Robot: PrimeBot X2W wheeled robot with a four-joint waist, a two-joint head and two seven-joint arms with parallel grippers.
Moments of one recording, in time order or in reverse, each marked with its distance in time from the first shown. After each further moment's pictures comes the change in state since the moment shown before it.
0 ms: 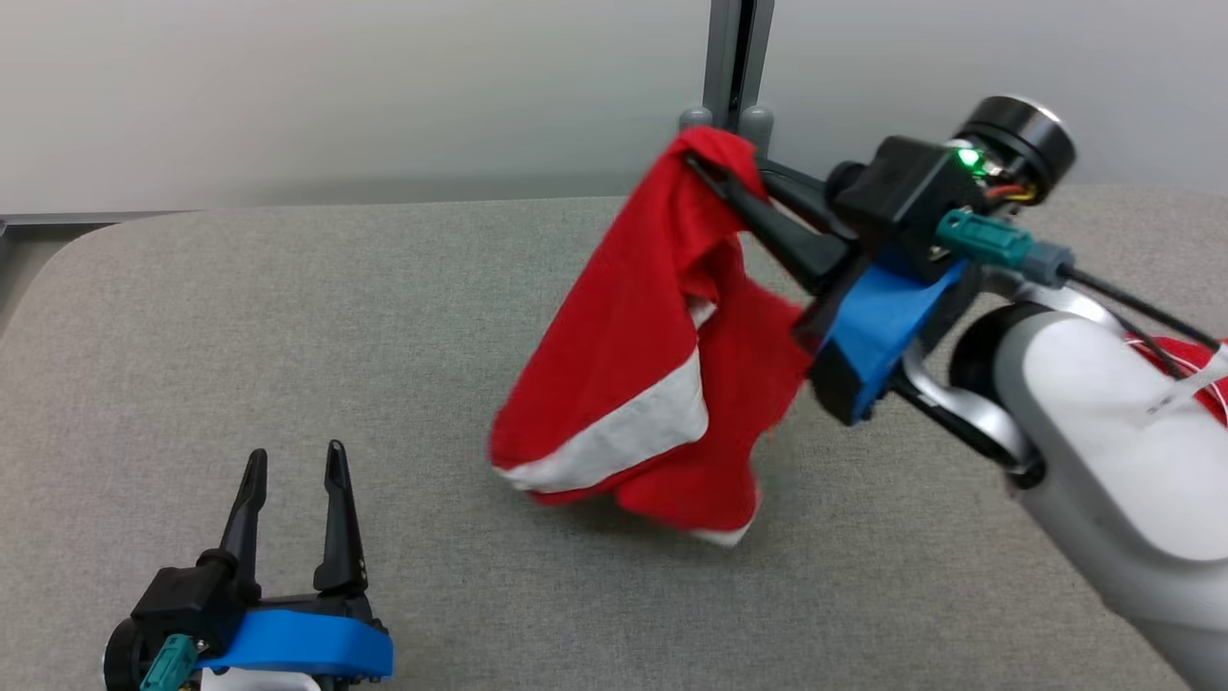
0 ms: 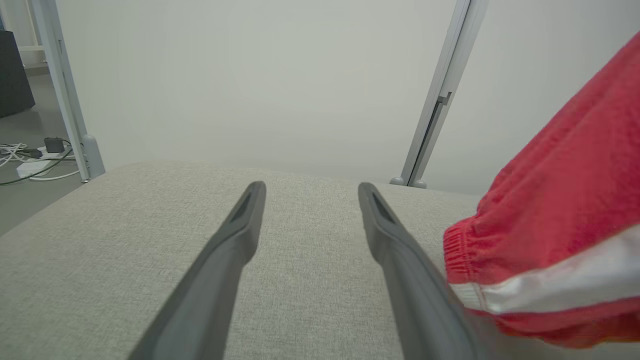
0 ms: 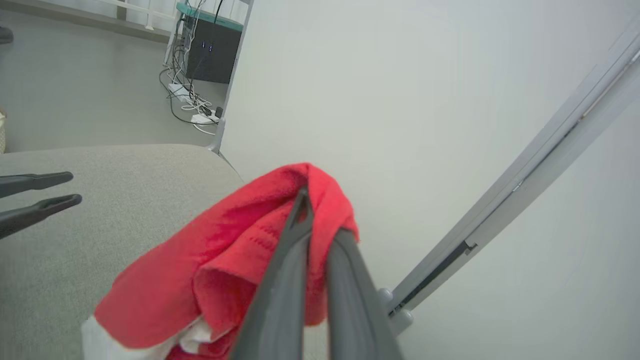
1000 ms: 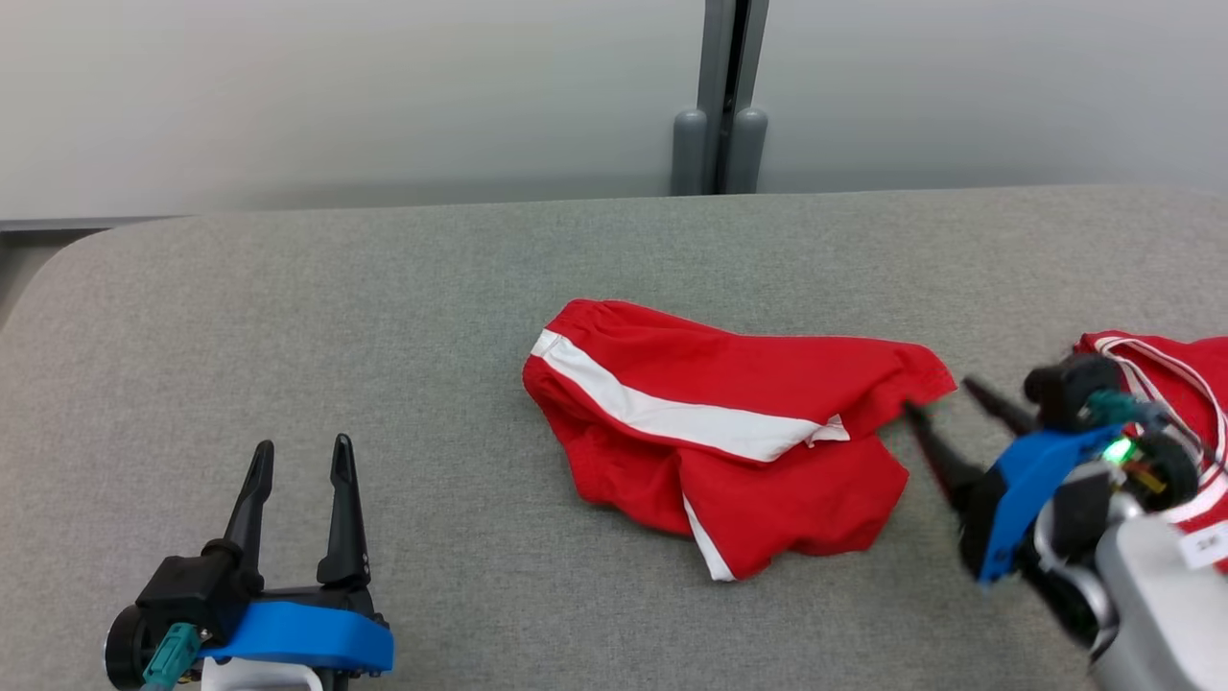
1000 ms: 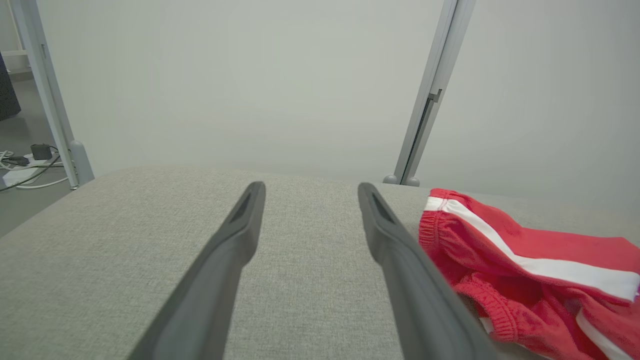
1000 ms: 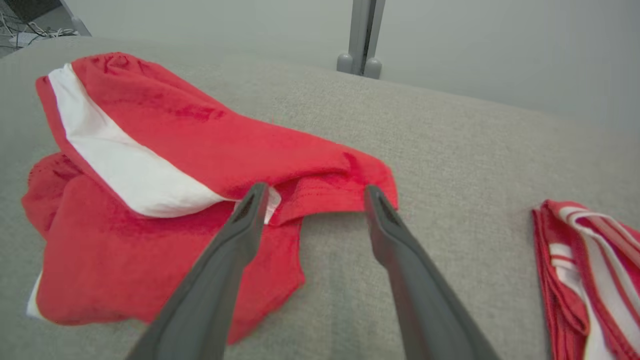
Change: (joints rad) left arm -0.022 0.021 -0.029 0.015 -0.010 -0.009 0.002; right arm 0.429 0.002 -0.361 0.407 0.038 0.000 -0.091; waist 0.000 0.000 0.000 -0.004
